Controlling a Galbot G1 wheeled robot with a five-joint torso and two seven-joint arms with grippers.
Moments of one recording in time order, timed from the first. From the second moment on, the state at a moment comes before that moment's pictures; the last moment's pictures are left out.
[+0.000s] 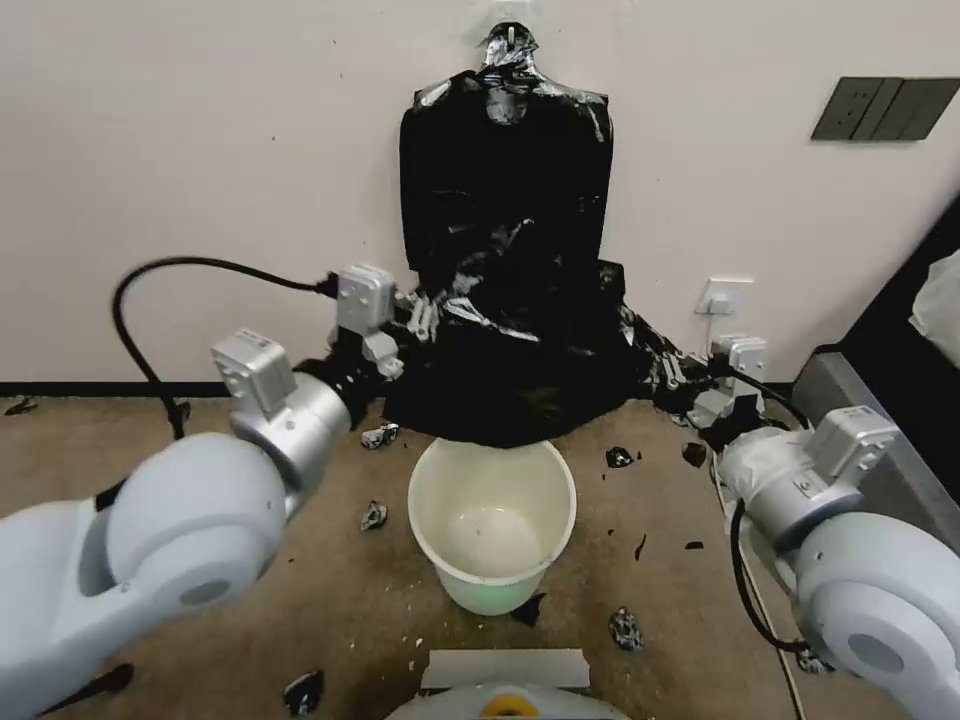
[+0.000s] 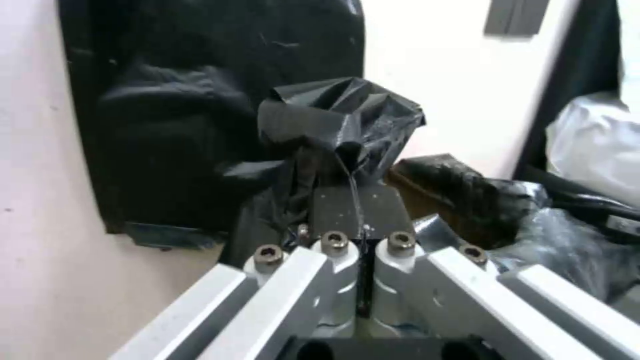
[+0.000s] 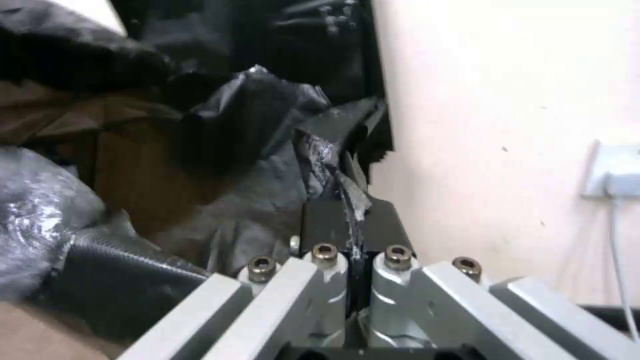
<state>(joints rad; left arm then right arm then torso) 0.63 -0.47 0.23 -2.48 -1.18 0.16 -0.61 -1.43 0.74 0.48 2.50 1.04 -0.31 0.53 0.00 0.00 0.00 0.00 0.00</state>
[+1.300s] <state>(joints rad) 0.67 -0.44 0.21 -2.50 -1.38 0.19 -0.58 -1.39 0.66 0.66 2.50 1.78 -0.45 0.58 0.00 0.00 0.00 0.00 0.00</state>
